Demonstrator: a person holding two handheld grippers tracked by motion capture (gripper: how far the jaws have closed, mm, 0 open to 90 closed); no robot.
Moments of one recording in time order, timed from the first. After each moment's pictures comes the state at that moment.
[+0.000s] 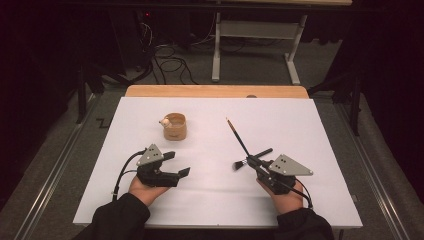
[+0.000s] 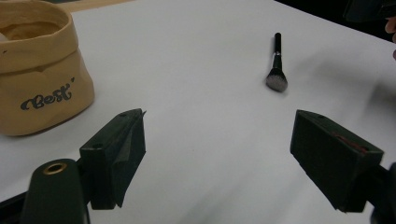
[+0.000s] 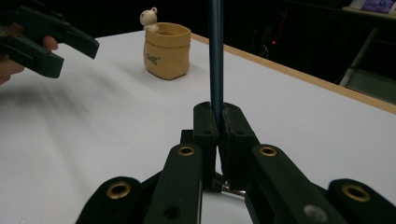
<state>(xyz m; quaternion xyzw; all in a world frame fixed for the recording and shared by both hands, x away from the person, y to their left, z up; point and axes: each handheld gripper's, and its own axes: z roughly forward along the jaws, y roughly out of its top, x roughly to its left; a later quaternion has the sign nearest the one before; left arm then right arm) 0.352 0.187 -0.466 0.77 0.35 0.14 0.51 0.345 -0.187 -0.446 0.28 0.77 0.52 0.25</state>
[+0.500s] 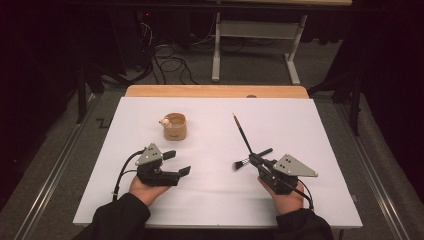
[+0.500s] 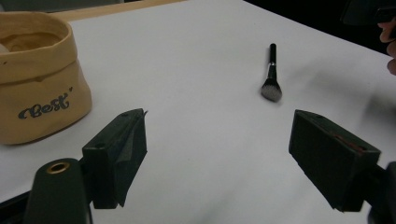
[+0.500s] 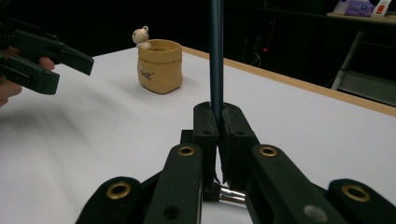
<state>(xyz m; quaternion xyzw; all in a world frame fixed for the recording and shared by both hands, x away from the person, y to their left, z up) 0.351 0.185 -0.460 0.76 0.35 0.13 0.53 0.341 -0.189 -0.443 0.30 0.74 0.54 0.26</state>
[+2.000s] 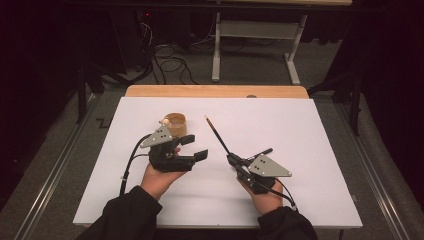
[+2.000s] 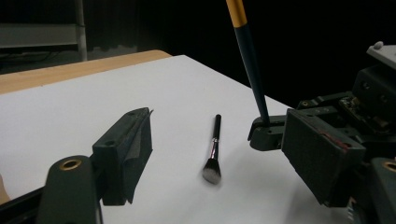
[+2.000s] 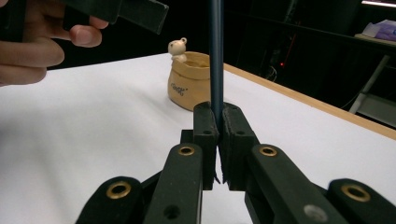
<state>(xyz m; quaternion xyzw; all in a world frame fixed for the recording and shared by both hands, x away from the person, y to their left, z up) 0.365 0.153 -0.406 0.72 0.32 0.08 0.61 0.340 -0.134 -0.442 0.25 0.76 0.55 0.26</state>
